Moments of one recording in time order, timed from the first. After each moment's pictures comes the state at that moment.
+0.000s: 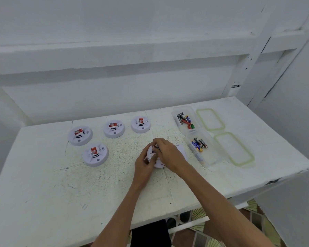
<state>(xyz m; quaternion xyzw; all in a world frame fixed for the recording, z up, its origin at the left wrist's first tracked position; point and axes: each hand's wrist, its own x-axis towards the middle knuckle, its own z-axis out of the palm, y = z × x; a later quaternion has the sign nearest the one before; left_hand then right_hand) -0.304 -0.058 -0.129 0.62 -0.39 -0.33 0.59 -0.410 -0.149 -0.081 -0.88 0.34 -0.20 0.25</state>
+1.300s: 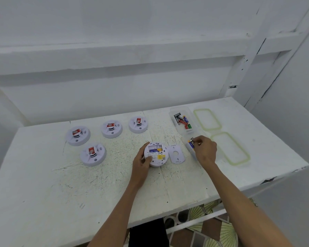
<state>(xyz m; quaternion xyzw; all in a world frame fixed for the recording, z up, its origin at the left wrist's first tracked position) -0.303 -0.060 -0.132 0.61 -0.36 -0.39 0.59 -0.509 -0.201 -0.082 -0.64 0.65 -0.32 0.25</state>
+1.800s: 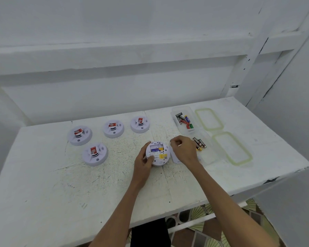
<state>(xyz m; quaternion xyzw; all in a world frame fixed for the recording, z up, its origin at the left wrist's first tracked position) -0.302 -0.059 -0.129 0.61 -0.37 -0.38 0.59 -0.447 -0.163 -0.061 -0.72 0.54 -0.30 0.31</state>
